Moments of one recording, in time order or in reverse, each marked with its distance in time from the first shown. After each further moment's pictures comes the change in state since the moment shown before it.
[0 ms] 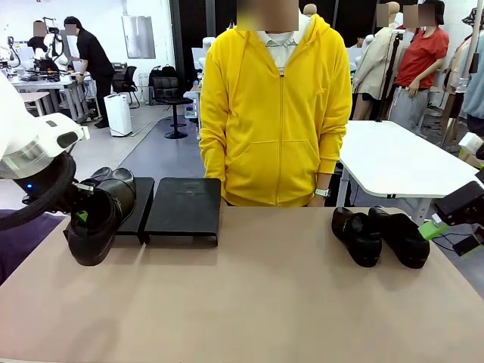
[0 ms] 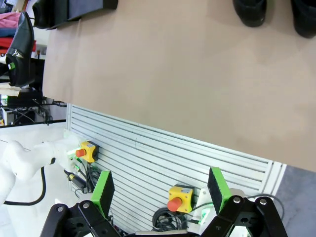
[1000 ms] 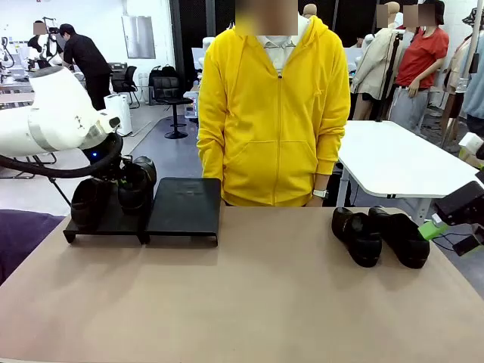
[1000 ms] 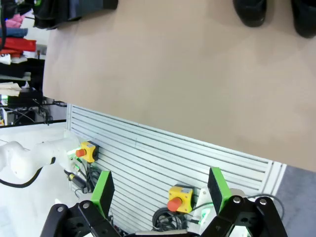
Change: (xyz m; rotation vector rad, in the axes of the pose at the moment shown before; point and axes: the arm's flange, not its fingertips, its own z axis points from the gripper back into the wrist) left arm 0.227 0.031 -0.173 -0.093 0.072 0.121; right arm 0.000 0.000 0.000 0.000 0.000 0.000
